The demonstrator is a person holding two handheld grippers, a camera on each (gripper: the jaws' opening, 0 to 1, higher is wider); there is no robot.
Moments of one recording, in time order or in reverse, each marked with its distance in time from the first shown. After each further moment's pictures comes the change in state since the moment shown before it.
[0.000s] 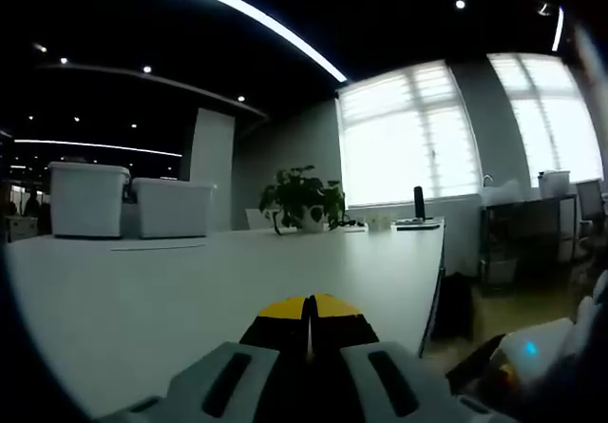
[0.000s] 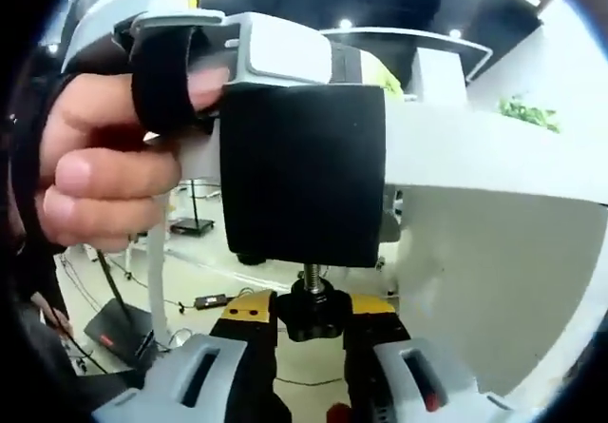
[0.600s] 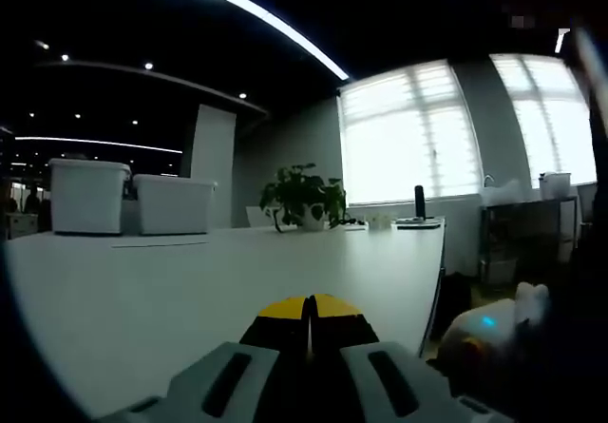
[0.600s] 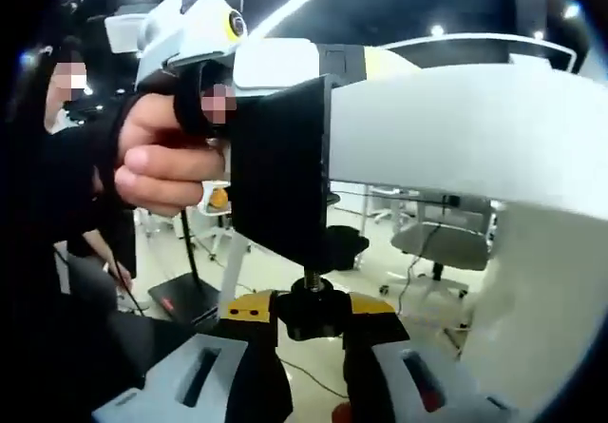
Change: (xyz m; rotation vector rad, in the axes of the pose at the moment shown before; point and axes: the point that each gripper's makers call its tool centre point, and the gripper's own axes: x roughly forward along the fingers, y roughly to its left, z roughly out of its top) left arm 0.003 0.001 -0.002 -0.007 0.008 0.003; right arm 0.006 0.014 -0.003 -0.093 -0.053 0.528
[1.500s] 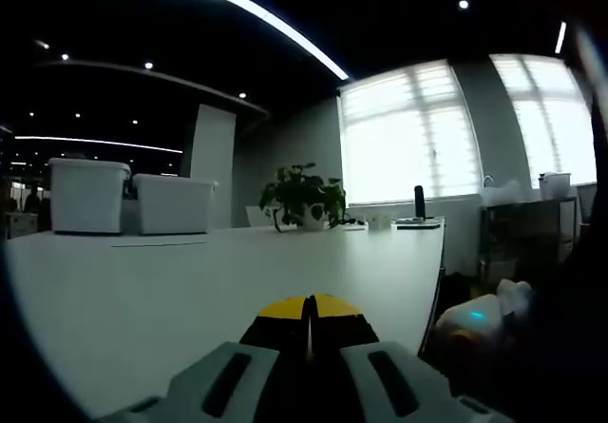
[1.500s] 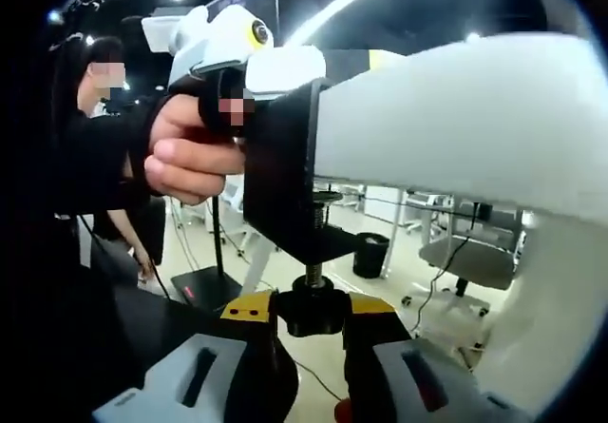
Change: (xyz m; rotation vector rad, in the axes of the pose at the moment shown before) left arm 0.000 -0.003 0.001 -0.003 0.001 -0.005; right arm -0.003 0.005 0.003 -0.056 -0.005 0.123
